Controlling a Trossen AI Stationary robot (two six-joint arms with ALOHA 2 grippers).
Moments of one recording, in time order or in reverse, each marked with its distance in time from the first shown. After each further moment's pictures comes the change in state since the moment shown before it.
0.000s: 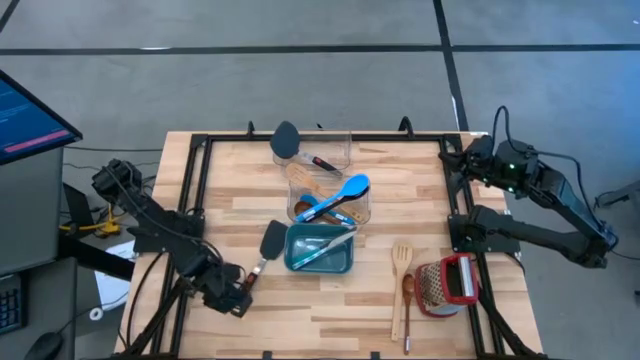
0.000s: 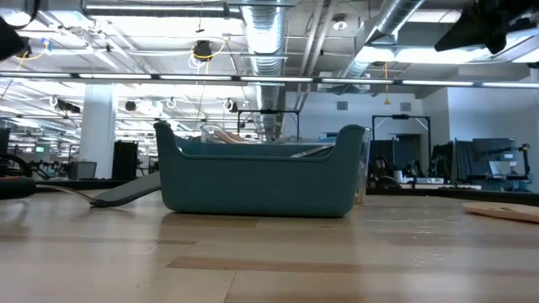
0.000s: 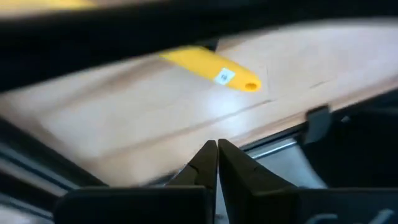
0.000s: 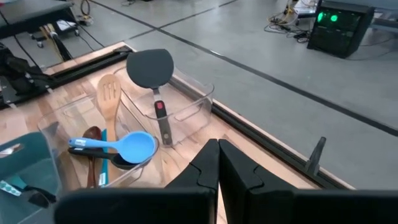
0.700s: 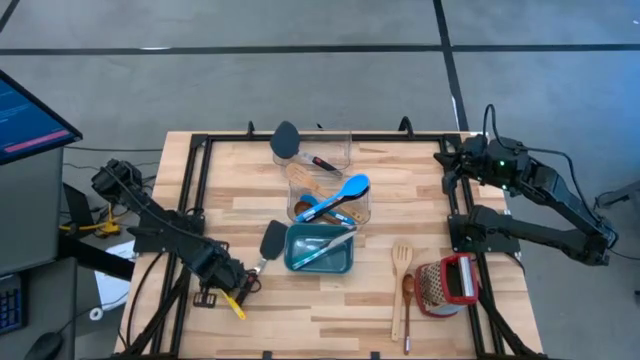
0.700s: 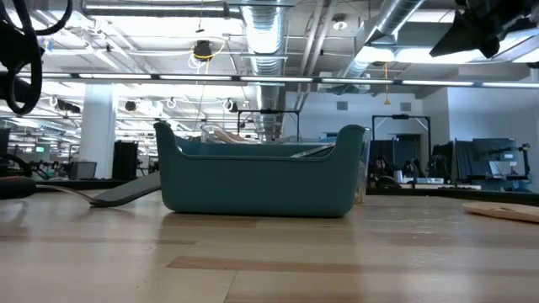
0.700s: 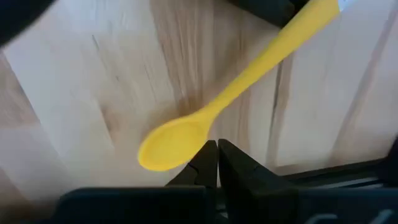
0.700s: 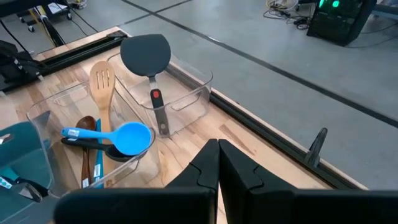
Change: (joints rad) left arm 0.085 0.000 0.000 -0.400 -0.060 1.418; right arm 0.000 0.059 0.000 -0.001 0.002 0.000
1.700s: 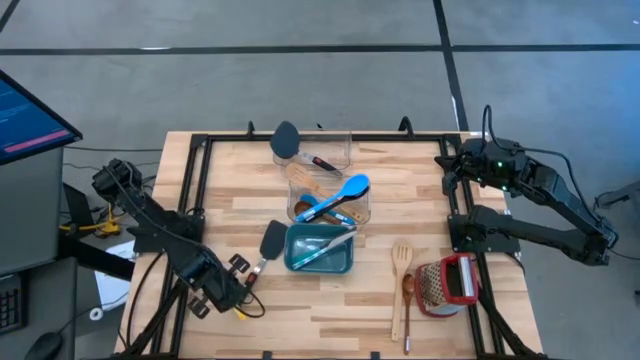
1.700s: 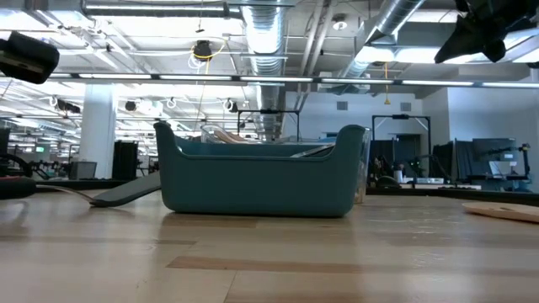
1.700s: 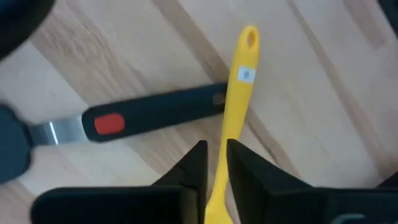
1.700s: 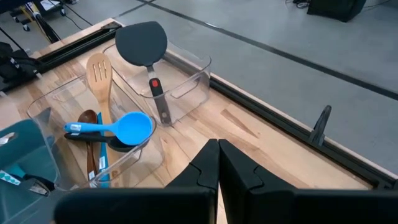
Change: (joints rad) left arm -0.108 0.002 0.020 0.227 -0.175 0.470; right arm 0.000 0.001 0.000 -0.055 0.000 0.079
